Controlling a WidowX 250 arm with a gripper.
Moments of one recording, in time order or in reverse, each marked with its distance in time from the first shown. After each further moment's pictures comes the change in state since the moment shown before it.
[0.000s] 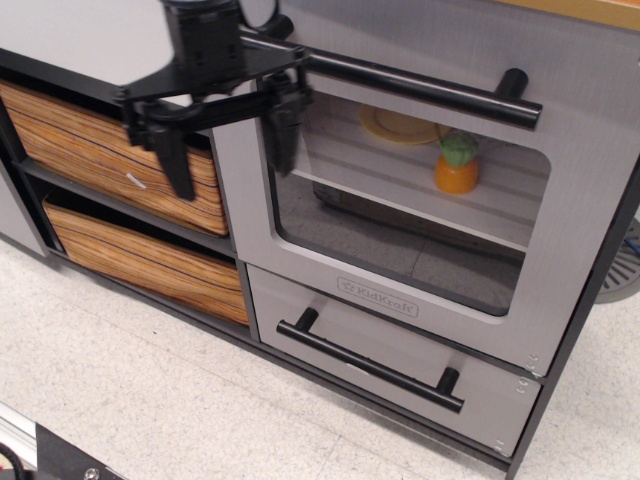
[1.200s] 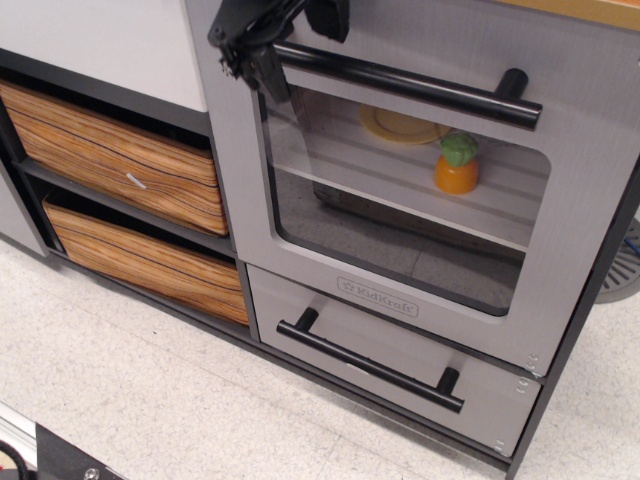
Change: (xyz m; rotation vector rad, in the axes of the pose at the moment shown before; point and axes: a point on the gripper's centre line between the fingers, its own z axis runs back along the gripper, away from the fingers) arm 0.043 -0.057 0.023 -0.303 -0.217 0.466
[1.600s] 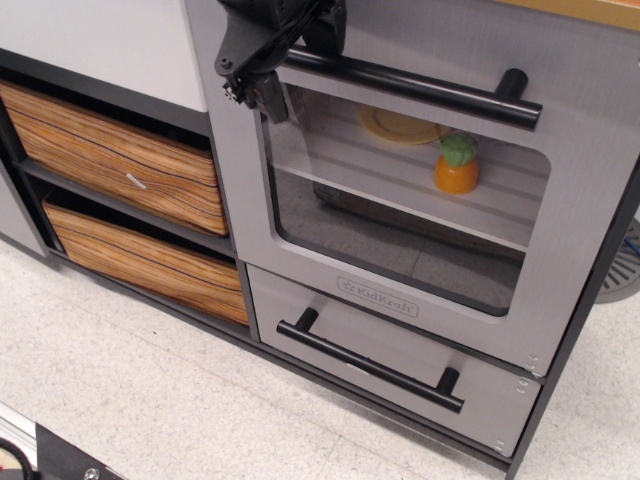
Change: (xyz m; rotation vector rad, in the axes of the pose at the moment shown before) arm -0.004 0.011 -0.012 0.032 -0.054 0.000
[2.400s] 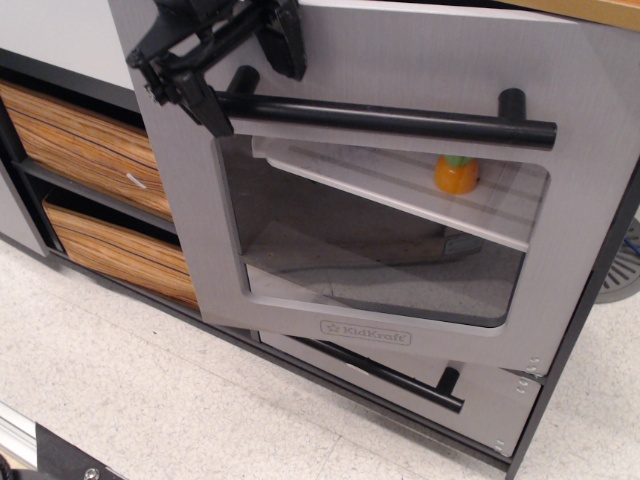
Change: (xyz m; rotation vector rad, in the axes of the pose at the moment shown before) arm 0.011 0.027 0.030 0.029 0.241 -0.139
